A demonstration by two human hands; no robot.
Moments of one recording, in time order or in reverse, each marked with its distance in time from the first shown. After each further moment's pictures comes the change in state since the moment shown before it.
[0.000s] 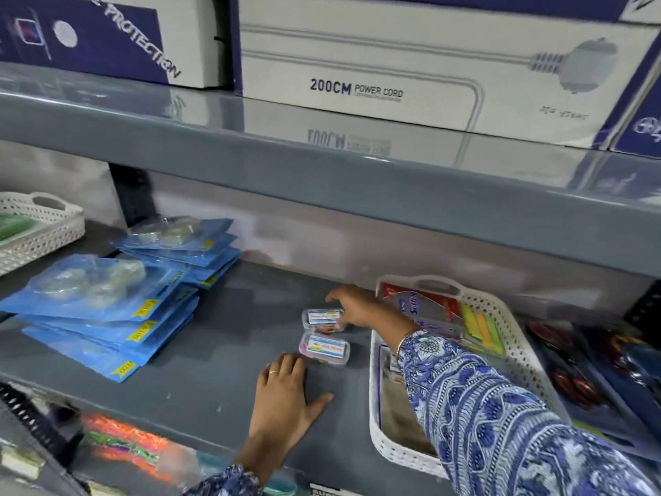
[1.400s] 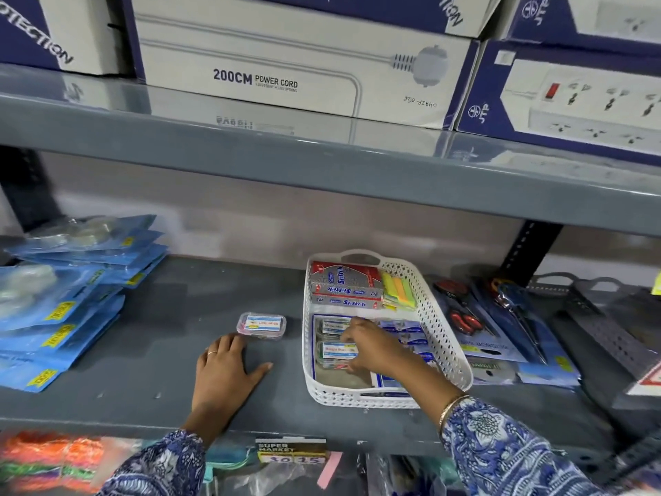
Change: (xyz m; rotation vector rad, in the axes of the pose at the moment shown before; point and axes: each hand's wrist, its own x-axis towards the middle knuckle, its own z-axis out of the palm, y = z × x) left_hand 0.000 0.002 -0.001 -0.116 -0.020 -0.009; right_hand -0.183 0.043 0.035 0.034 0.035 0.223
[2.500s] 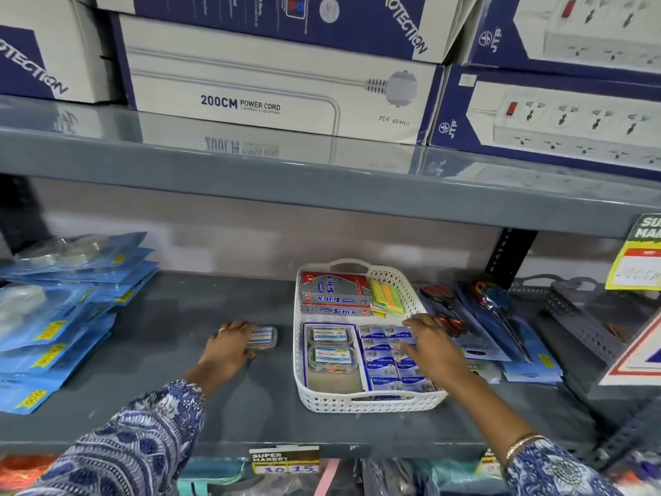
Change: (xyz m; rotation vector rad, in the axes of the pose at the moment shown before) left_hand 0.066 0.010 -0.013 0.150 -0.314 0.139; right_hand -0.063 0.065 -0.023 0.108 0.336 0.307
